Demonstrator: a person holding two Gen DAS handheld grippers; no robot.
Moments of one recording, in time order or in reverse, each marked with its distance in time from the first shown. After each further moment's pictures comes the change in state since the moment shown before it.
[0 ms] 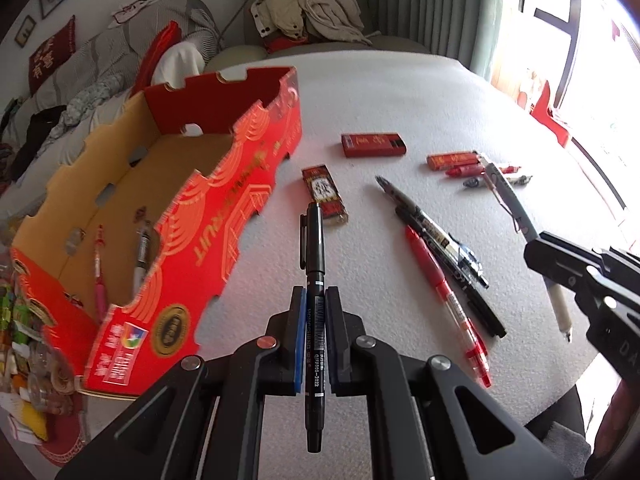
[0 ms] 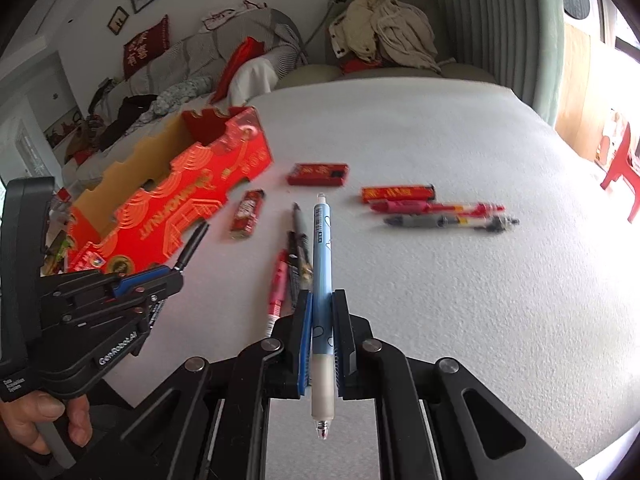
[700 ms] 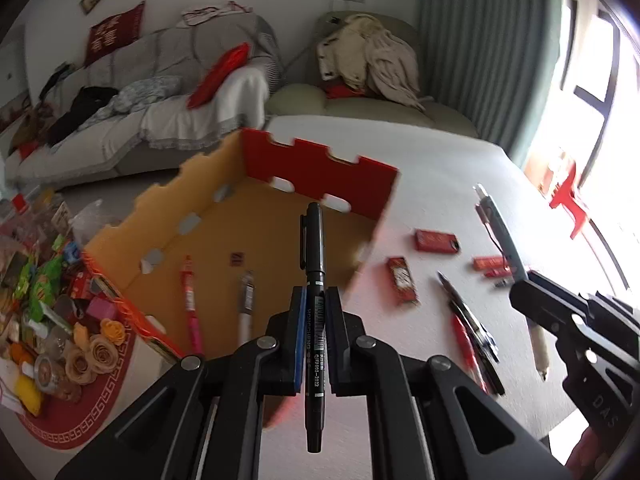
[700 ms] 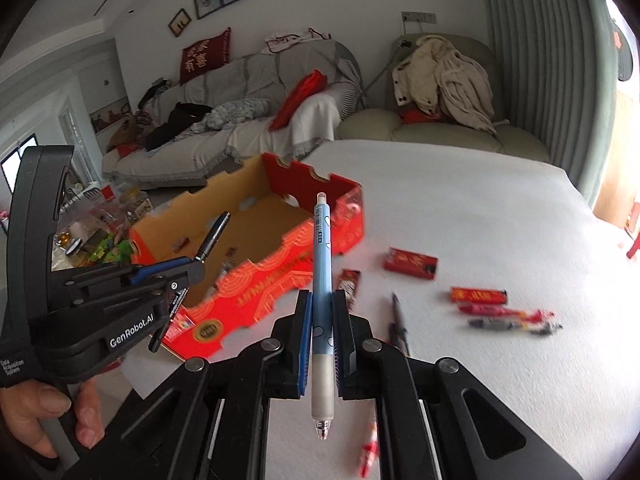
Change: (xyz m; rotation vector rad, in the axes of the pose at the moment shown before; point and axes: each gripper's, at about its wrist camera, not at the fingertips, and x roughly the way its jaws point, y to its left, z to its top) left arm -0.059 0.093 0.029 -0.216 -0.149 0.047; right arm -0.016 0.093 0.055 -0.159 -0.125 0.104
